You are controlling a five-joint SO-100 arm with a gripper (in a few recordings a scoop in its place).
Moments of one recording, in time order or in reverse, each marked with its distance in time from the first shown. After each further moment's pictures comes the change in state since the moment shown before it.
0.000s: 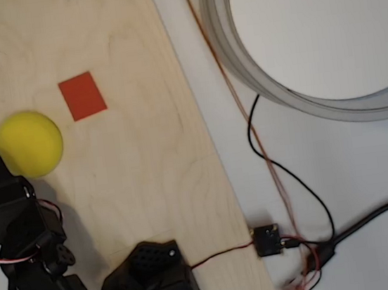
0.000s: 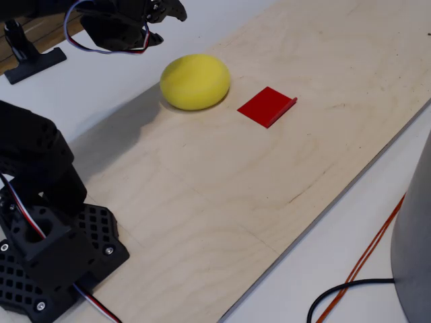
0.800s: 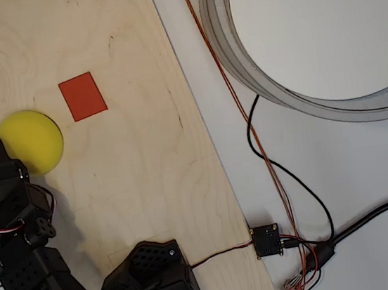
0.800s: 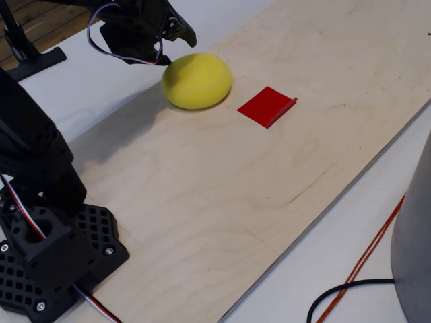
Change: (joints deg) arm -0.7 -20.4 -10.3 -1.8 3.4
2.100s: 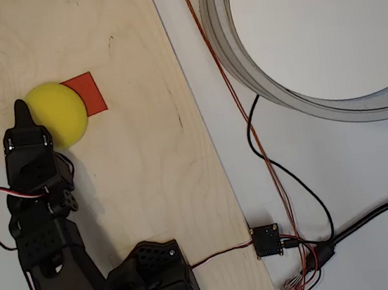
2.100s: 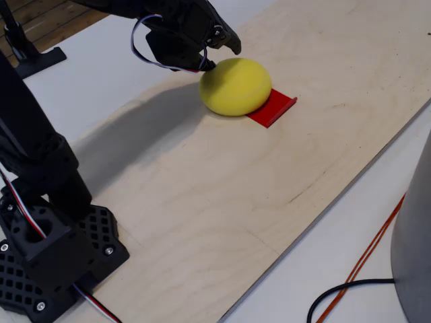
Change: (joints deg) arm 11.6 -7.8 -4.4 -6.0 -6.7
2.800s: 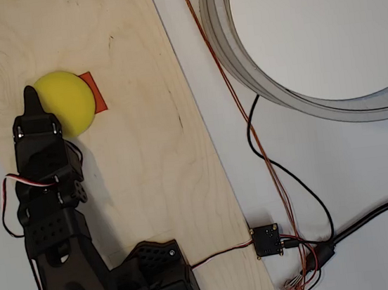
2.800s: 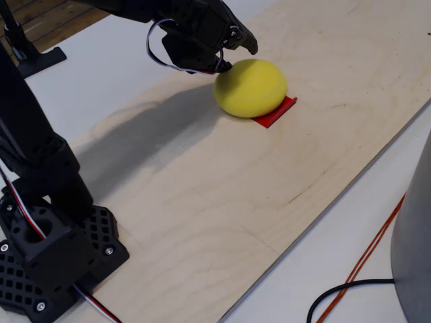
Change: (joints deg) arm 4.8 -2.5 -2.1 -1.8 -4.0
